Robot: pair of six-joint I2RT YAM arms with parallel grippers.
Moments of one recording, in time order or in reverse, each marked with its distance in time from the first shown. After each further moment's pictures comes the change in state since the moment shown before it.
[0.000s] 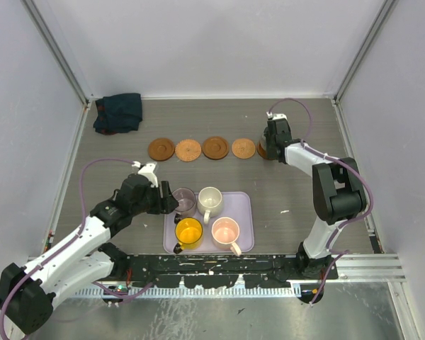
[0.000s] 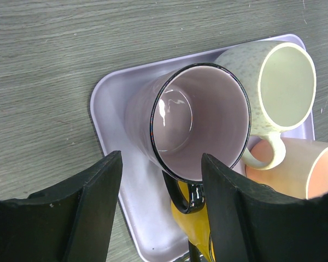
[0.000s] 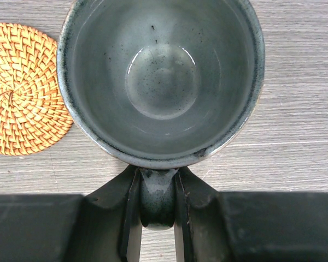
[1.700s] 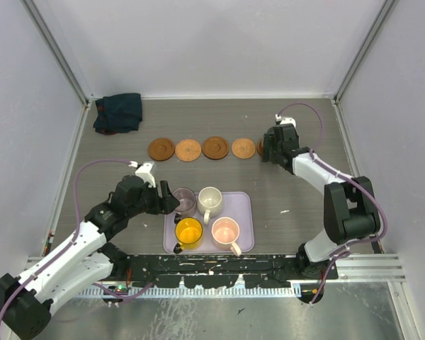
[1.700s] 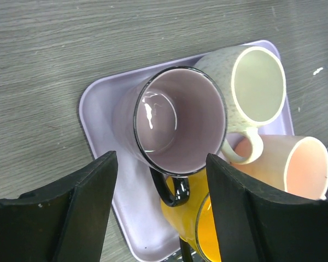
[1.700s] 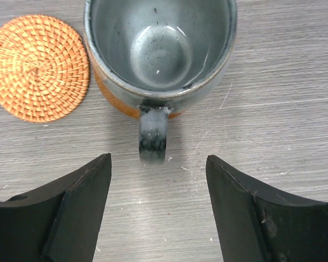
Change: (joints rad) left arm 0.000 -0.064 0.000 -0.005 0.021 0.000; right arm 0.003 -0.169 -0.132 -0.002 -0.018 0.101
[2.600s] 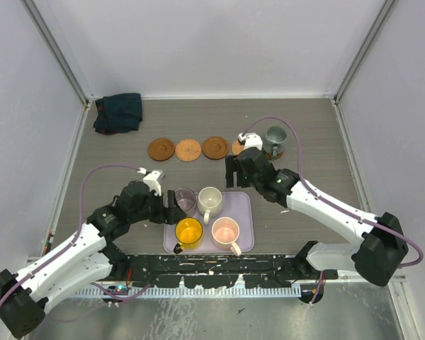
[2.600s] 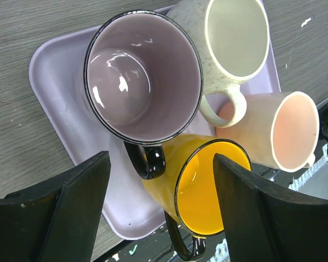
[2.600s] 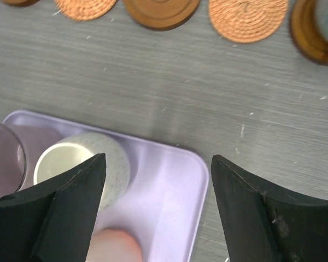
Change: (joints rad) left arm -0.097 -0.035 -0.016 -0.049 0.070 -0.030; right arm 0.508 -0.359 -0.029 -0.232 0.098 0.217
